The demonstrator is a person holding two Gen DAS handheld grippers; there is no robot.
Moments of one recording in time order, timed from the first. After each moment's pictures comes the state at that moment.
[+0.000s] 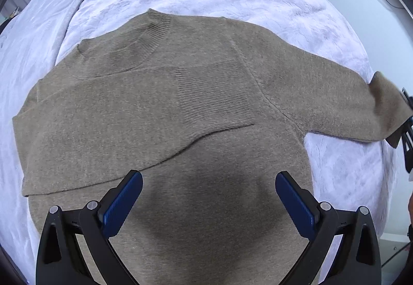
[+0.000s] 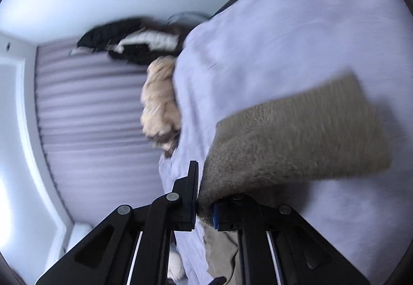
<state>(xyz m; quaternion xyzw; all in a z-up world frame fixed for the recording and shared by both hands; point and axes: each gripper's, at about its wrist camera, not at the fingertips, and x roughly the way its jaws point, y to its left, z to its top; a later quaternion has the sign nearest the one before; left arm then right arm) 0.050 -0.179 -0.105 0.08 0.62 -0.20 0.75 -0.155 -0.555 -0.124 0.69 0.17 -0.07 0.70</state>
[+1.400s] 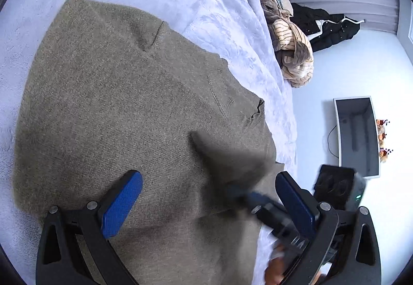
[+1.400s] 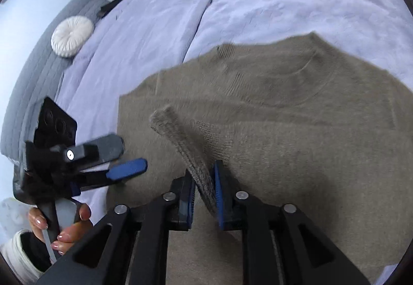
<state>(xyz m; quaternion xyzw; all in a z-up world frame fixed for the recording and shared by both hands) 0.108 0.090 -0.145 -0.38 0.58 -0.24 0.68 0.113 -0.120 -0.147 0.15 0.58 0.17 0.78</state>
